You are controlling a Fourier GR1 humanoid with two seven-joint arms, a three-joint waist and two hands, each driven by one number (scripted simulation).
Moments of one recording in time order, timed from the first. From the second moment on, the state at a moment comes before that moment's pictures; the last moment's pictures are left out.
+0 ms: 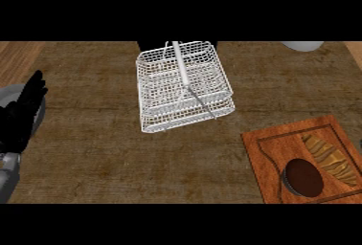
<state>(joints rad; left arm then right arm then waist) -0.18 0.61 -0.12 -1.45 0.20 0.26 0.11 -0.42 -0.49 -0.03 -1.72 -0.10 -0.14 -0.19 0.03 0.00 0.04</state>
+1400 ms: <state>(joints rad) -0.11 0.32 -0.30 -1.39 0.25 0.10 -0.10 -0.22 -0.49 0.26 -1.48 0.49 -0.29 0.81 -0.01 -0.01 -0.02</state>
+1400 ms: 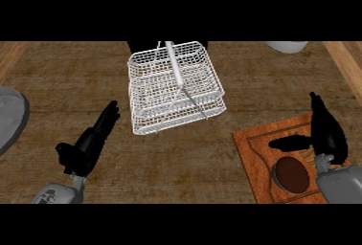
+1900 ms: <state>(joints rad) -0.13 0.31 -0.30 -1.37 0.25 0.10 -0.11 -0.36 -0.53 0.37 -1.66 0.40 0.11 1.19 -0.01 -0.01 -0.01</state>
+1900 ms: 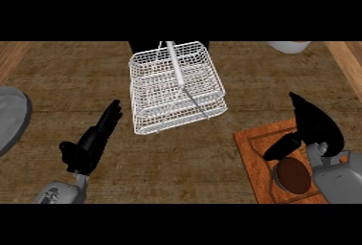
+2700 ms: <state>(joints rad) -0.13 0.30 -0.27 -1.34 0.25 0.08 -0.12 -0.28 -0.51 0.36 -1.63 0.49 0.19 1.24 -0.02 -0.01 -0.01</state>
